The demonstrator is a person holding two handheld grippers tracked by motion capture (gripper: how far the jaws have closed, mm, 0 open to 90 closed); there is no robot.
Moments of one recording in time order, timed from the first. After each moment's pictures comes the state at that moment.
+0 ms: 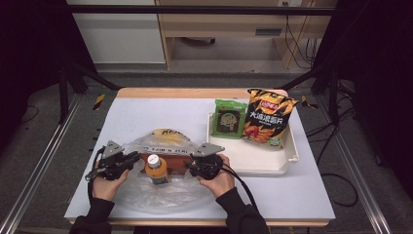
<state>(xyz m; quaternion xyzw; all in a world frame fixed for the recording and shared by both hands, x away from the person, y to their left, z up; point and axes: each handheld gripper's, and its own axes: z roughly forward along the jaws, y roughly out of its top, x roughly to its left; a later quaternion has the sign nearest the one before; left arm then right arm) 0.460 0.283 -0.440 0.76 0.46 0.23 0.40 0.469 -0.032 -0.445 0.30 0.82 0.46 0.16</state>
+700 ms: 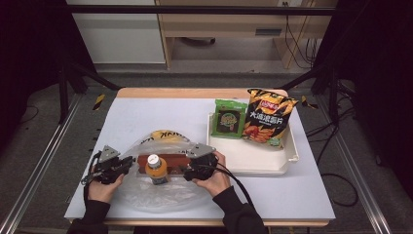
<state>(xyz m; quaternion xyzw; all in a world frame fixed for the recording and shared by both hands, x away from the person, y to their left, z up) 0.458 0.296 -0.458 0.76 0.47 0.23 0.39 0.473 -0.018 -0.447 0.28 0.84 0.42 0.19</state>
